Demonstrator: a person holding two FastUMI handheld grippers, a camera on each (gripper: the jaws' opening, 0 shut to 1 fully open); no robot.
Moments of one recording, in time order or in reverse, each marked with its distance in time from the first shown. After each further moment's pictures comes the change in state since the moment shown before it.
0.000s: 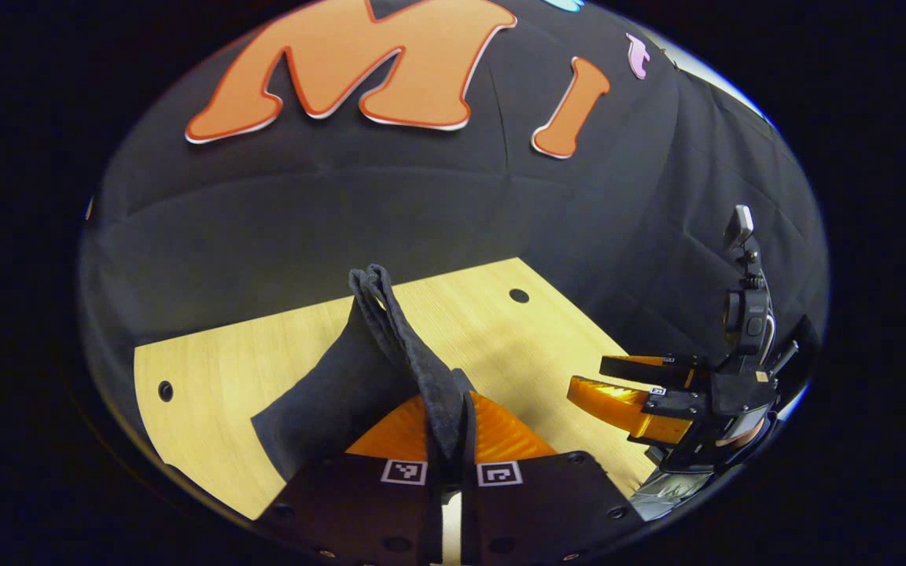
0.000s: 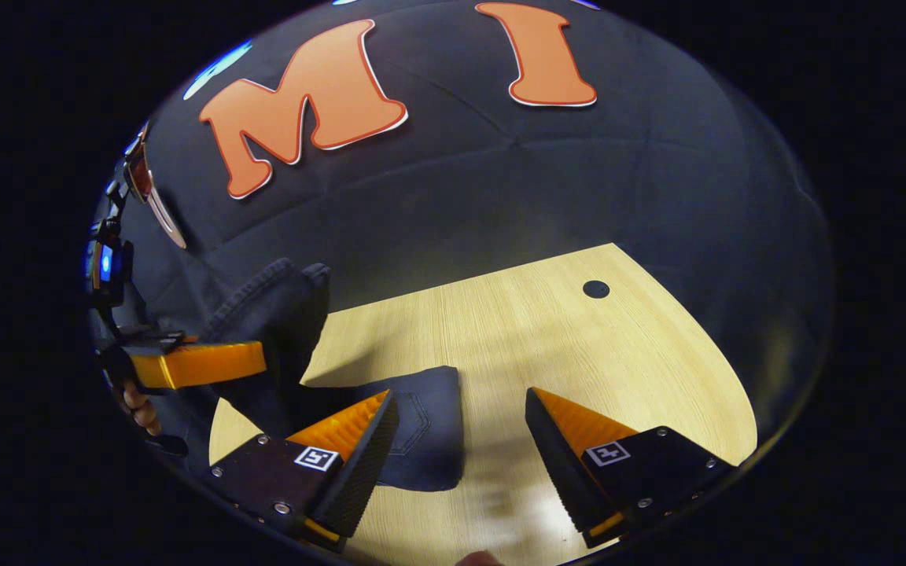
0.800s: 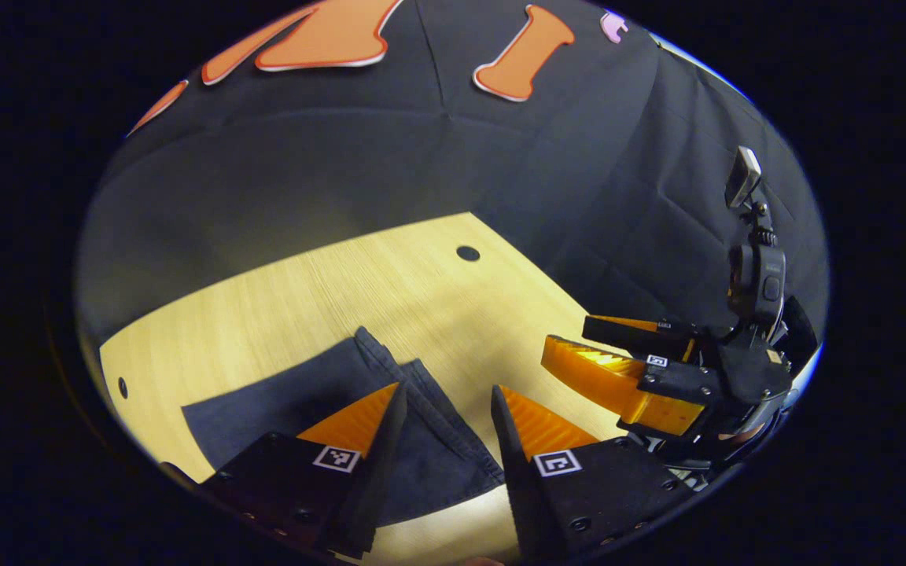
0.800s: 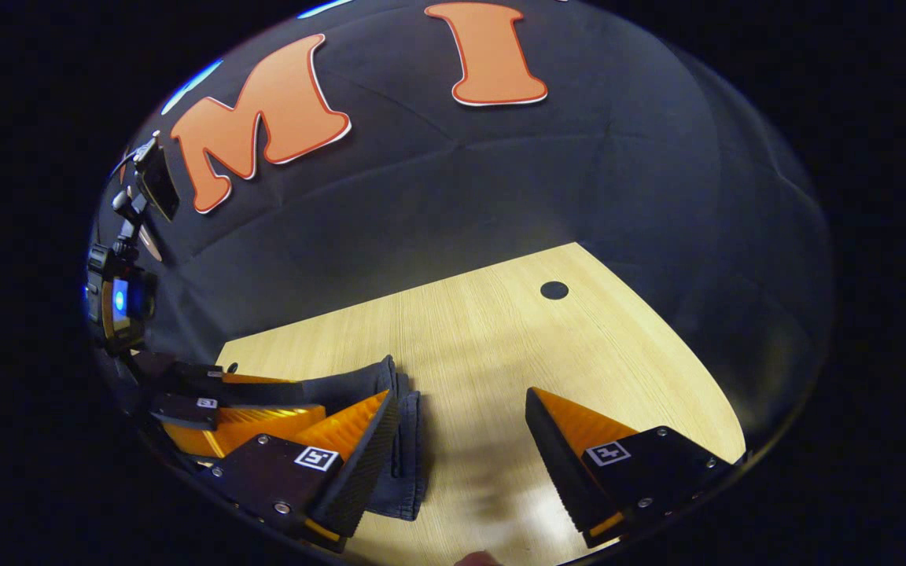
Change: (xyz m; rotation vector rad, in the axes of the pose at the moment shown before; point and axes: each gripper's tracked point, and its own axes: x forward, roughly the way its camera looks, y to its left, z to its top) left arm 0.022 -0.031 -0.025 0.022 0.071 -0.110; right arm -0.002 -0.050 0.008 0.018 -0.043 -0.081
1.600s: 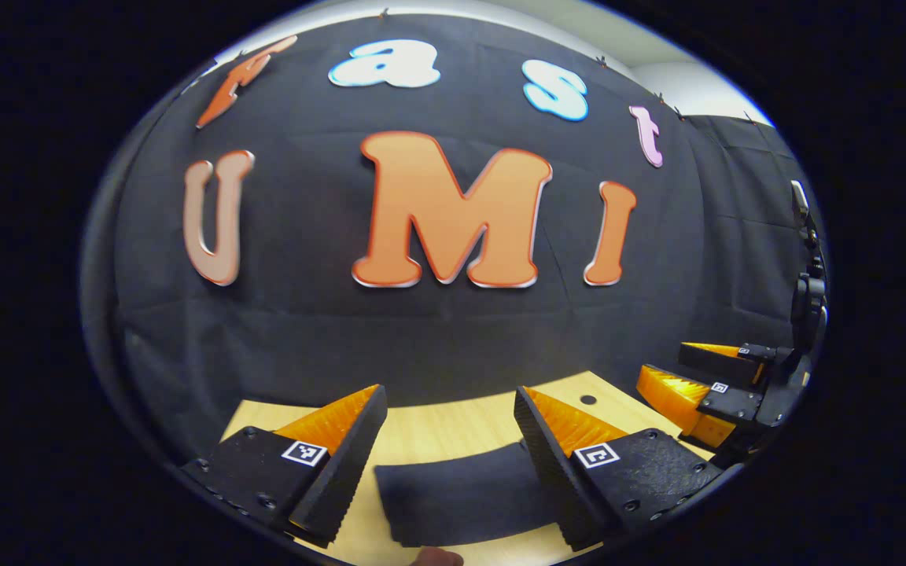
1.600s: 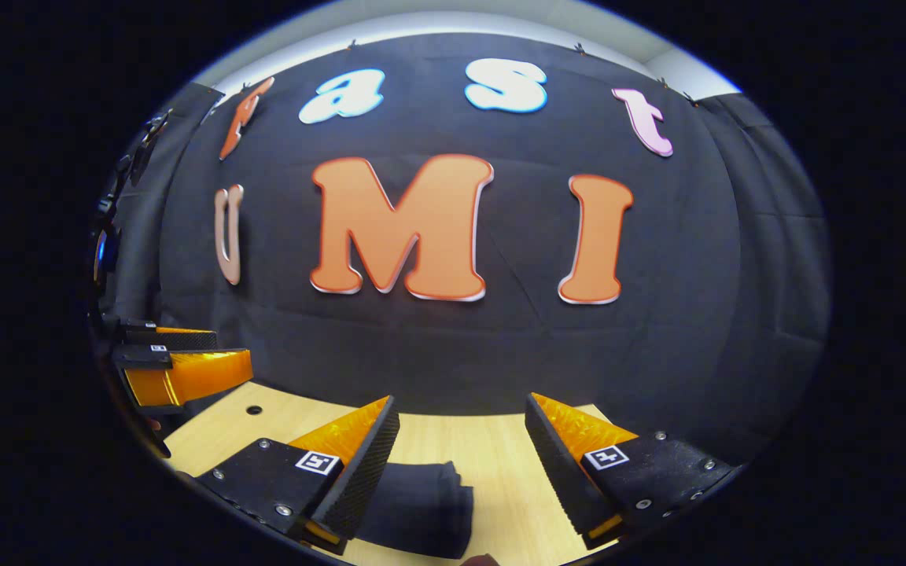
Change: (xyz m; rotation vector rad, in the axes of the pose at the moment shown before) left arm -0.251 0.101 0.037 0.008 -0.667 0.514; right arm -0.151 0.158 0.107 -0.280 -0.559 0.077
